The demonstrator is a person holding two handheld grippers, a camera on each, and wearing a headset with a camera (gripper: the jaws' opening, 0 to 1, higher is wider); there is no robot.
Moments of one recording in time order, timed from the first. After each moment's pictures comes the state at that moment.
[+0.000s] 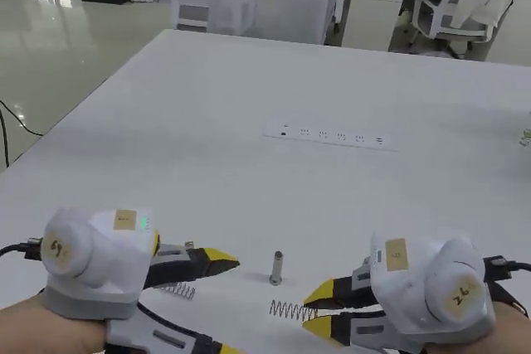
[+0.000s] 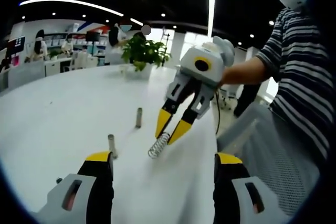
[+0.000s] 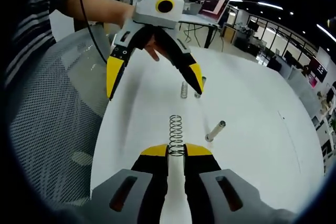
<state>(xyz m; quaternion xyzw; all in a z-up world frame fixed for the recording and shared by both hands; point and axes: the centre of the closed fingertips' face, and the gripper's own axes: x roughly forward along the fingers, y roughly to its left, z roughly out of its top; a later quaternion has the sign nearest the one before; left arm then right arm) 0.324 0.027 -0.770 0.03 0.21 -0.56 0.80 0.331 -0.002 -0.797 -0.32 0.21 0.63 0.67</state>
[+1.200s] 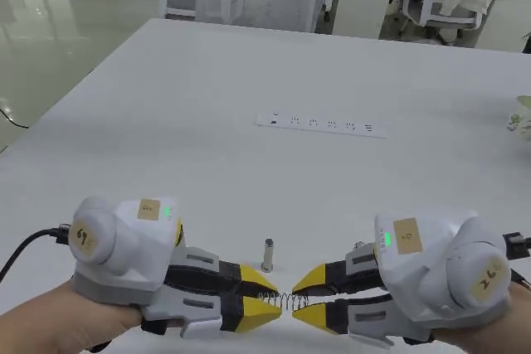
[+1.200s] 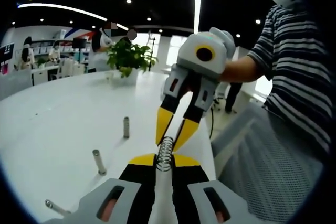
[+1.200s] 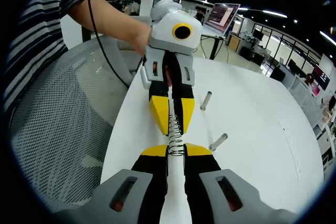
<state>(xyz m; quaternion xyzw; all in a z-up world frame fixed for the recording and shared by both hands) 0.323 0.001 -0.767 0.03 0.18 -0.60 0.78 0.317 0.000 -0.774 -0.31 0.18 0.66 0.67</state>
